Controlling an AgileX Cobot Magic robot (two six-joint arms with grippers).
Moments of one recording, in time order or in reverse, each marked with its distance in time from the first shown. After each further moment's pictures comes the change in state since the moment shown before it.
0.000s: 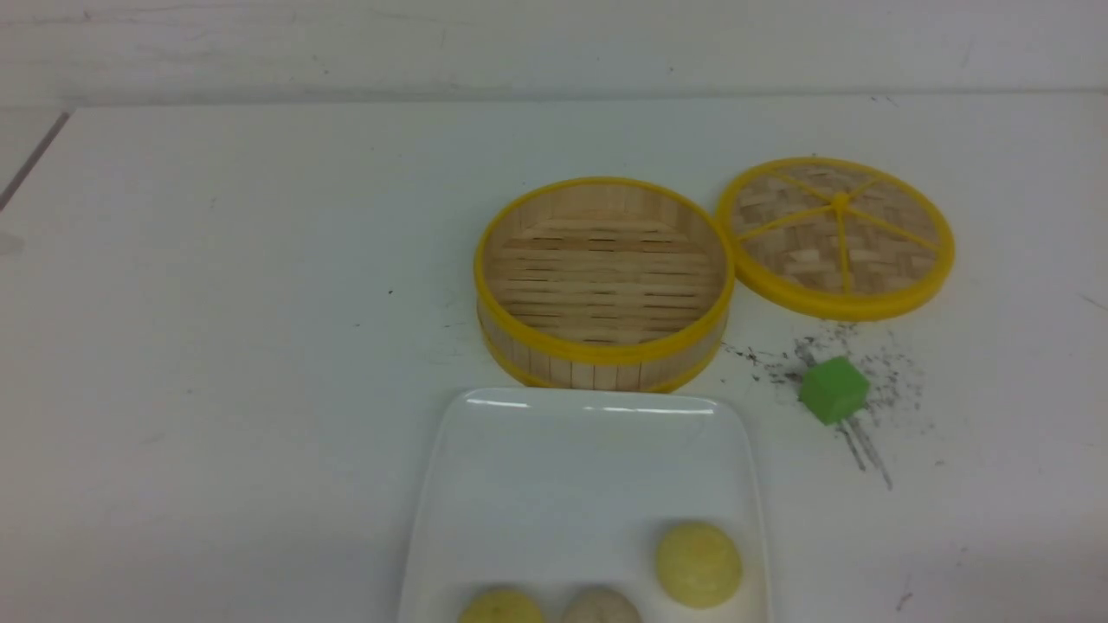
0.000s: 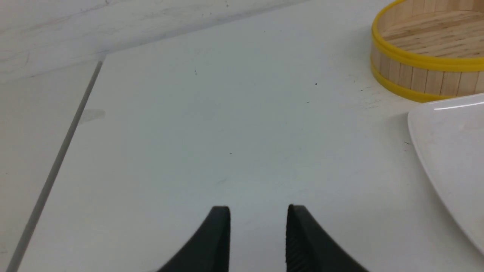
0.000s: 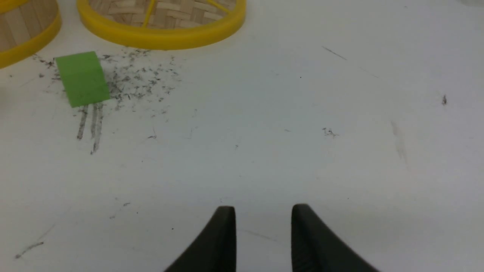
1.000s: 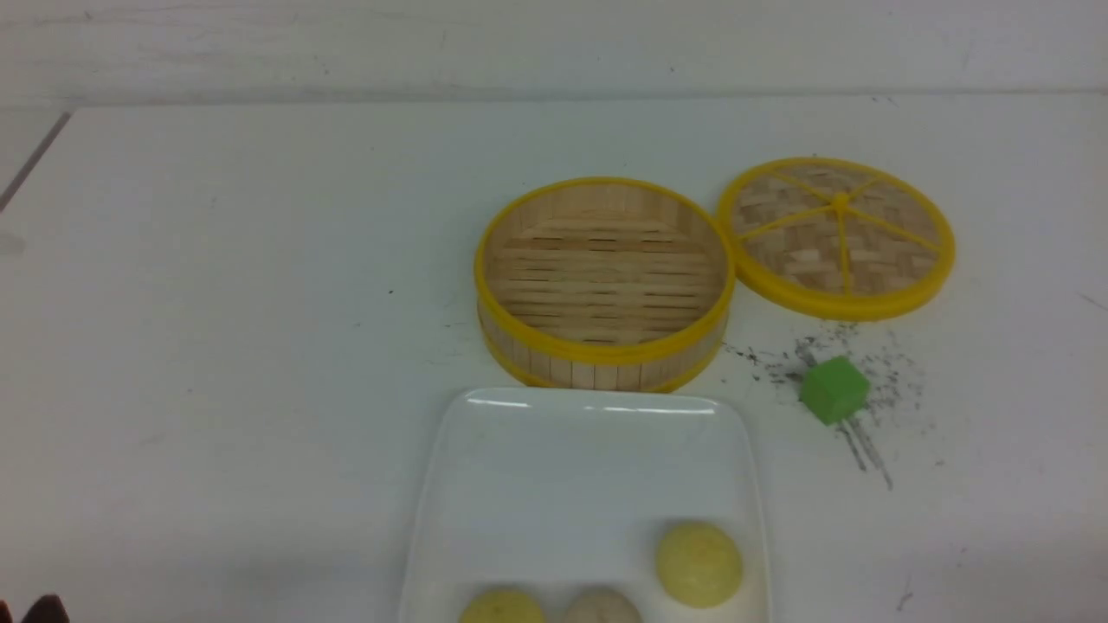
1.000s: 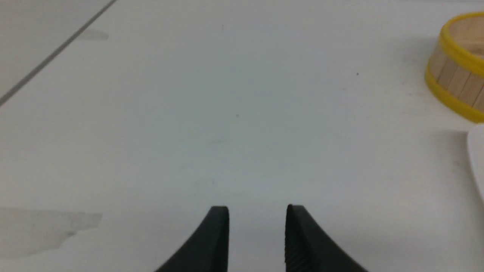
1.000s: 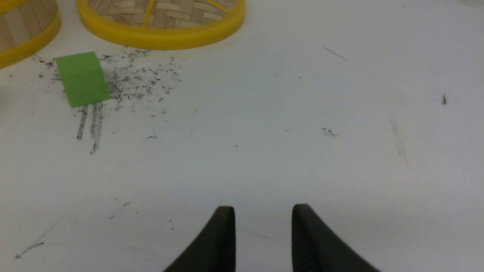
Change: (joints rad) right arm -0.001 0.000 0.000 0.000 0.000 0.000; left arm 0.191 0.006 0.430 -0.078 -0.425 -0.189
